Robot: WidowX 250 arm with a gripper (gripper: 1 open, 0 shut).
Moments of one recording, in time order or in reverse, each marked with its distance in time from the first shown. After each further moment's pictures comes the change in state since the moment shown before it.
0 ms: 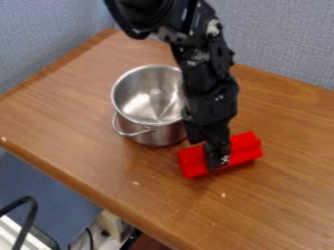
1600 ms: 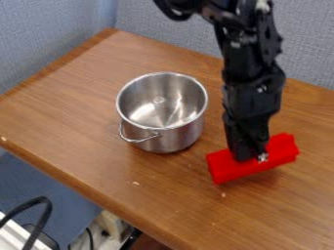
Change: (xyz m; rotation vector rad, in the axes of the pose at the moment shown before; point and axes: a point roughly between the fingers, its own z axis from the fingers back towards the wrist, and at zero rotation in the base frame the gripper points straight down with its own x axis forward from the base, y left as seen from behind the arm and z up) arm 0.032 -0.037 0.013 -0.073 0.034 -0.170
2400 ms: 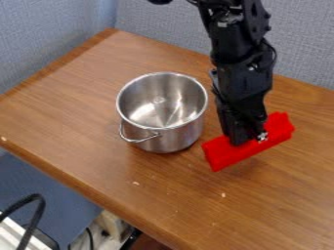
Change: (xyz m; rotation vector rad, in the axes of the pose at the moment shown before) arm -0.001 0.008 0.029 0.008 -0.069 0.123
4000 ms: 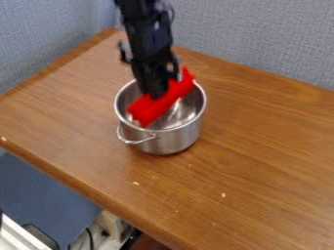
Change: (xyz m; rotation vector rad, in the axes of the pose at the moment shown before) arm -0.049 0.111 0.050 0.078 -0.056 0.482
